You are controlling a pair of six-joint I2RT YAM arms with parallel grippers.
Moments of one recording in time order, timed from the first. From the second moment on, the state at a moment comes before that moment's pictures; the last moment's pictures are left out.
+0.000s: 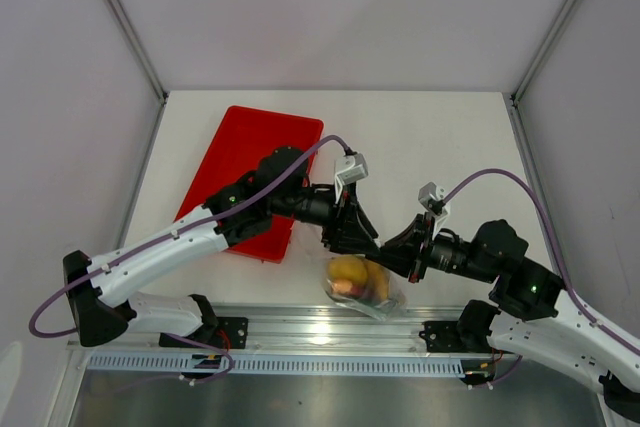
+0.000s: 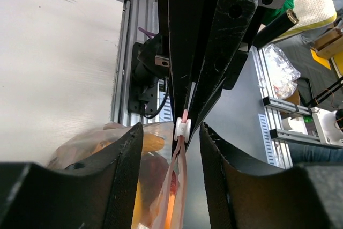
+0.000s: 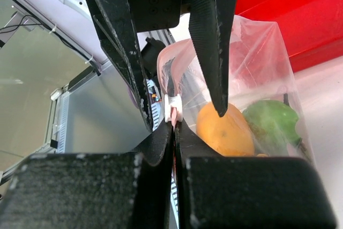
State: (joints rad) left arm -0.99 1.24 1.22 -0.26 0.71 -0.34; right arm 0.99 0.53 0.73 -0.23 -0.30 0.48
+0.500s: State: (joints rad) left arm -0.99 1.23 1.21 -0.25 0.73 -0.35; right arm 0.96 0.52 0.72 -0.22 -0.34 0.49
